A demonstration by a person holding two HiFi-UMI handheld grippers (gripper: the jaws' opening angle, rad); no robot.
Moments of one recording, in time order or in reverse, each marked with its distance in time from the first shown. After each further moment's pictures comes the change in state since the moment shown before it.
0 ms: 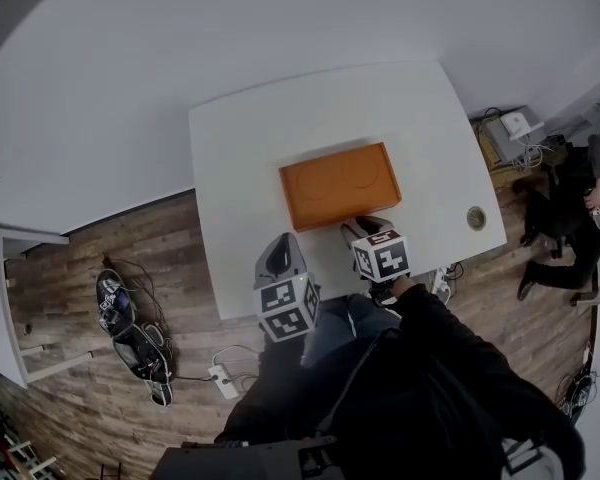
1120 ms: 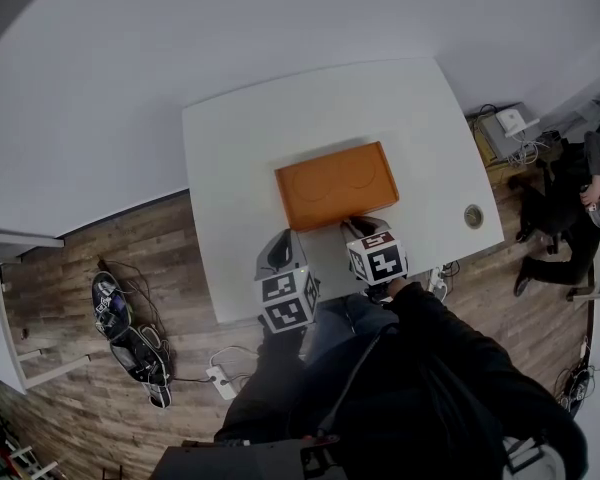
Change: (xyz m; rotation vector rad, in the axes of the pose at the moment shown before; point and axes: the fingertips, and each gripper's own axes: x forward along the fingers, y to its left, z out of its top) left arm 0.025 -0.005 -0.011 0.018 0.056 -0.043; right arm 0.006 -0.008 0.000 -0.039 -0.008 -0.061
